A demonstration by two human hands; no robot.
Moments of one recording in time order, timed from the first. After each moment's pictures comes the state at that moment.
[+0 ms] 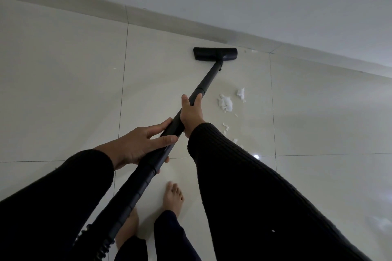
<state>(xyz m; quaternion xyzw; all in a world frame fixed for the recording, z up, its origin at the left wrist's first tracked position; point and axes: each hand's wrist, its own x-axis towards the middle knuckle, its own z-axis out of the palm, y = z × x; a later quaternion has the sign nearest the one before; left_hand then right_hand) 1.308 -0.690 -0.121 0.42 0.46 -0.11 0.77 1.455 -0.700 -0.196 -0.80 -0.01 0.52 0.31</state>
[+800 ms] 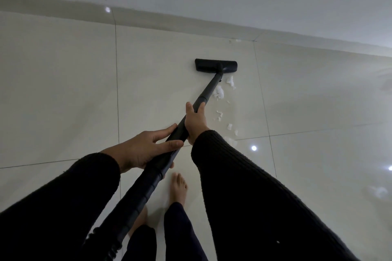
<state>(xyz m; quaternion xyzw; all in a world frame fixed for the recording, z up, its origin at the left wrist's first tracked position) 1.285 -0.737 -0.097 0.47 0.40 -0.17 0.77 1.428 -0.770 -0.175 -0.79 0.05 0.49 0.36</state>
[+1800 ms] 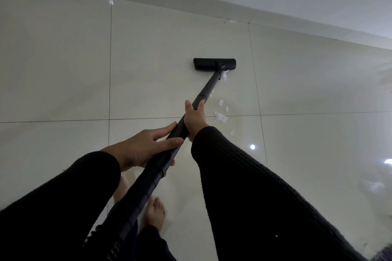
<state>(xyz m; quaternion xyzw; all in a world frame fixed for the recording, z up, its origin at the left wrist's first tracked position) 1.267 -0.892 -0.102 0.44 0.42 -0.14 0.78 1.415 -0.913 -0.173 -0.81 0.02 0.50 0.30</state>
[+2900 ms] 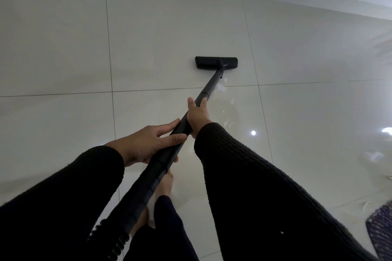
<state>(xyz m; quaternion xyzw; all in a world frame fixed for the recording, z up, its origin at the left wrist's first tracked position) 1.202 -0.995 -0.091 0.47 0.40 -0.19 0.77 1.350 -1.029 -0.169 -0.81 0.04 0.49 0.32</state>
